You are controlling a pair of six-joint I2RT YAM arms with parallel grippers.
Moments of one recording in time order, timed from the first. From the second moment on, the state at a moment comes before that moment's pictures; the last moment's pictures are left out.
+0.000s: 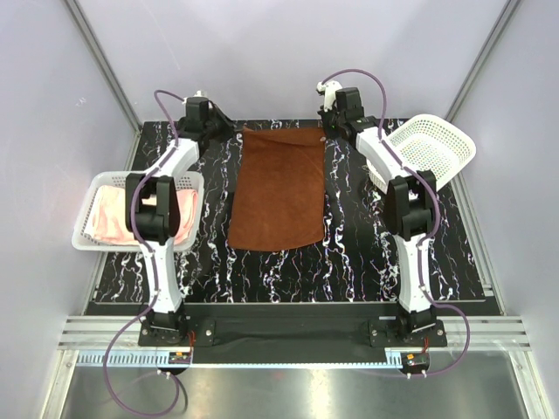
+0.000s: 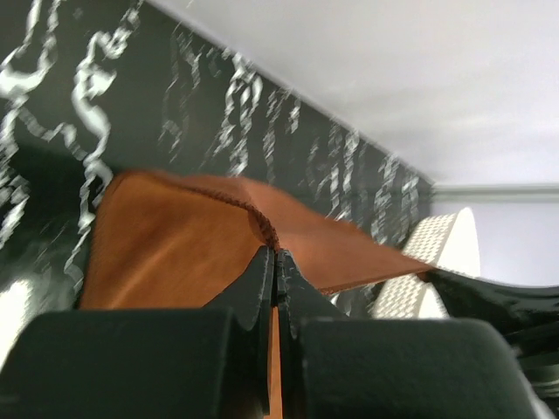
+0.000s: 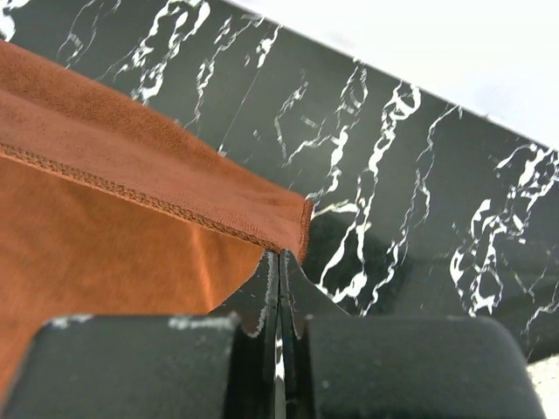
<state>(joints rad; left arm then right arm) -0.12 2.15 1.78 -0.08 0.29 -0.87 0.30 2.28 2.07 -0.35 -0.06 -0.13</state>
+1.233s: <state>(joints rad) -0.20 1.69 1.13 -0.43 0.26 -0.66 0.41 1.80 1.34 -0.55 -0.20 -0.02</state>
